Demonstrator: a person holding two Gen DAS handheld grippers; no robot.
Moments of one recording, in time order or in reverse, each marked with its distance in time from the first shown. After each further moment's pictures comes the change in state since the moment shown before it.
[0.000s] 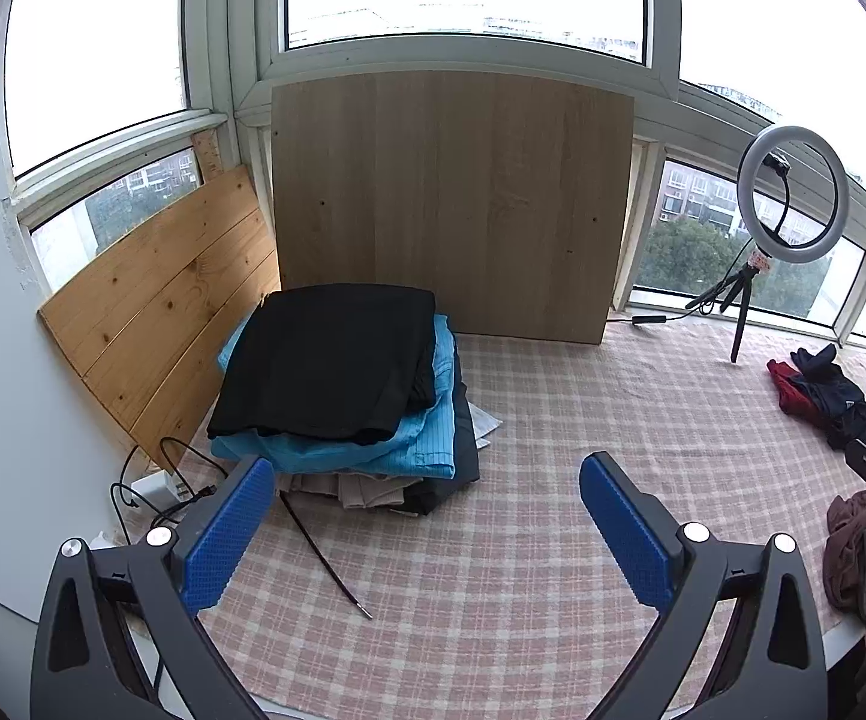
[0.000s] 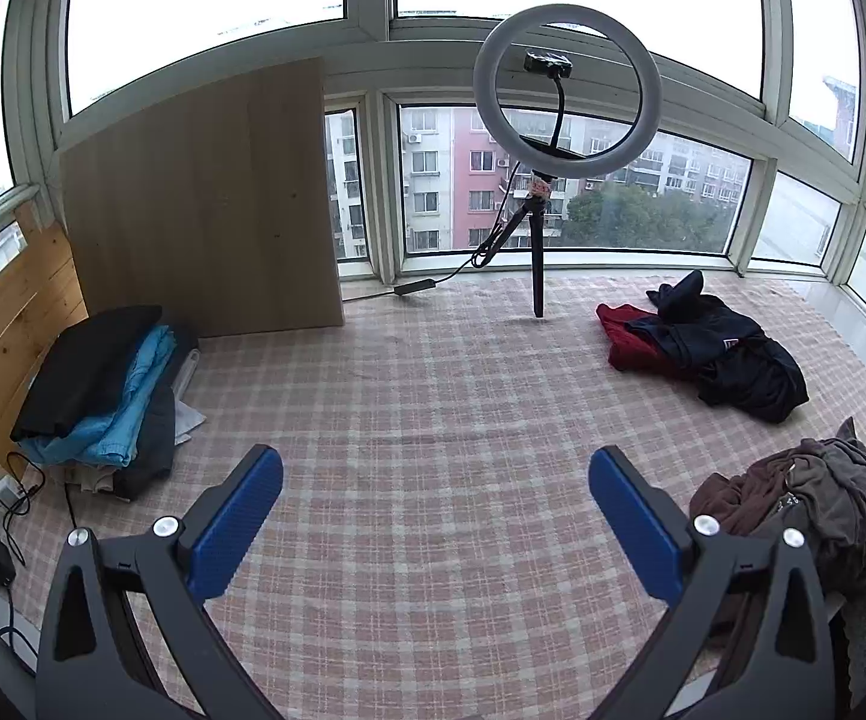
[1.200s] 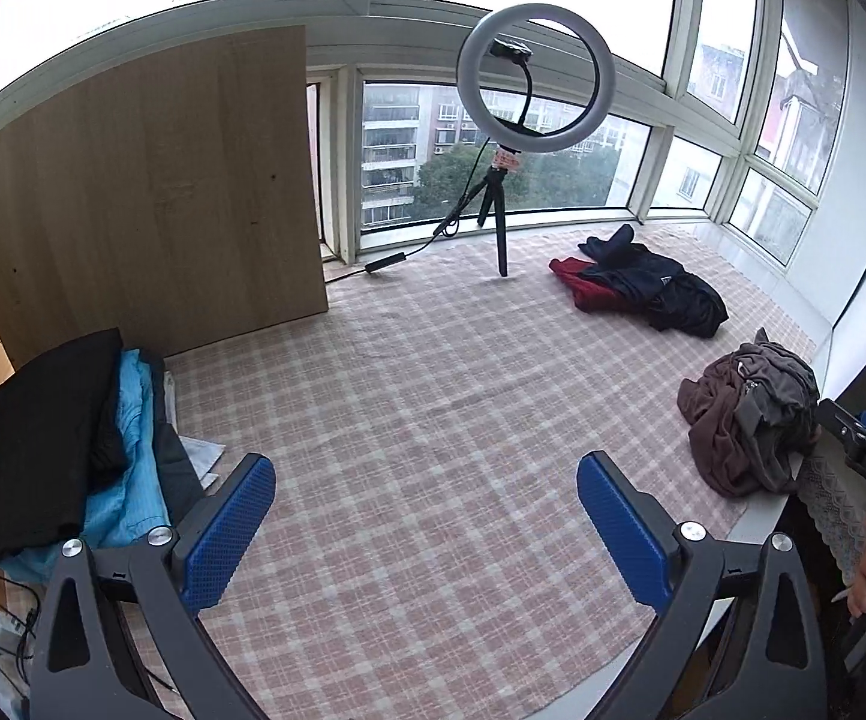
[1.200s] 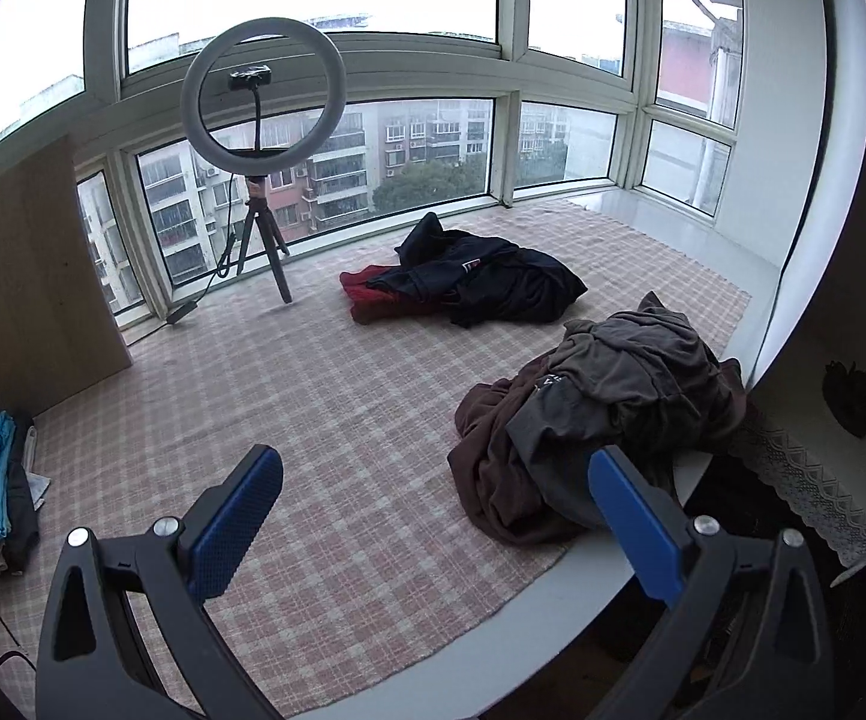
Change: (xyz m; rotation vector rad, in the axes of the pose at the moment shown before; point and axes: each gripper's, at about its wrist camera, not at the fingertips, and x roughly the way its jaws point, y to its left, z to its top) left arm 0.041 -0.158 0.005 0.348 0.123 -0.471; right arm -0.068 -0.152 -0.063 0.315 0.004 -0.407
